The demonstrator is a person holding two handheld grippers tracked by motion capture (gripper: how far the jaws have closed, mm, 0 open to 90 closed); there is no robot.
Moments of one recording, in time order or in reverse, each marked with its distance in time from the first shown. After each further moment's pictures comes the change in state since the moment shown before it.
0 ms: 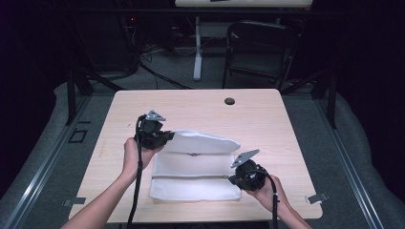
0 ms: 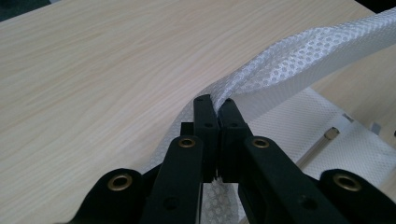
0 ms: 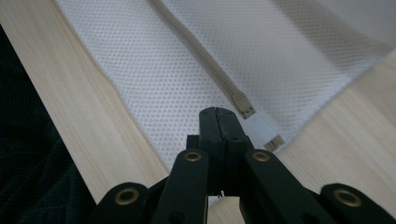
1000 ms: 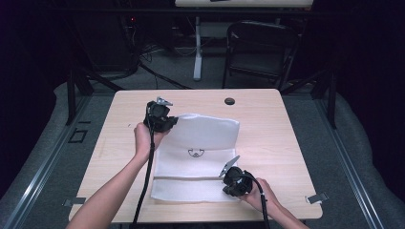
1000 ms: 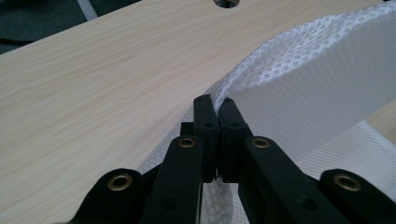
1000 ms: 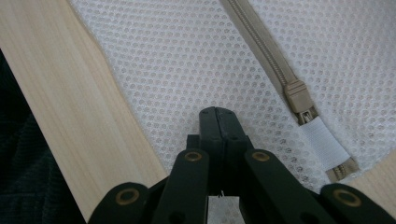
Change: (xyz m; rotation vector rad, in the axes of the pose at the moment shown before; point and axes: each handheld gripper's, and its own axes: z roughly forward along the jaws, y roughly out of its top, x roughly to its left) left arm 0.025 0.032 0.044 -0.008 0.090 -0.030; right arm 0.005 -0.004 0.047 0.170 0.065 -0.060
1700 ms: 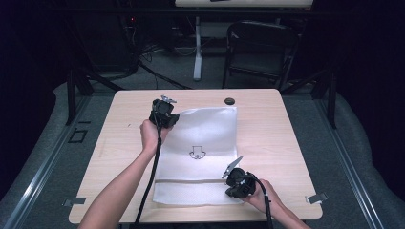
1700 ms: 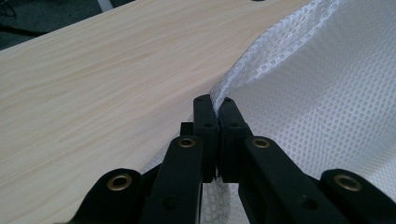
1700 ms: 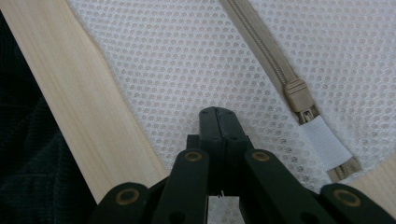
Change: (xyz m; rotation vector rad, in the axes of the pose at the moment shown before) left arm 0.013 0.005 0.042 0.027 0.062 -0.030; right arm -0.001 -0.007 -0.005 0.029 0.027 0.001
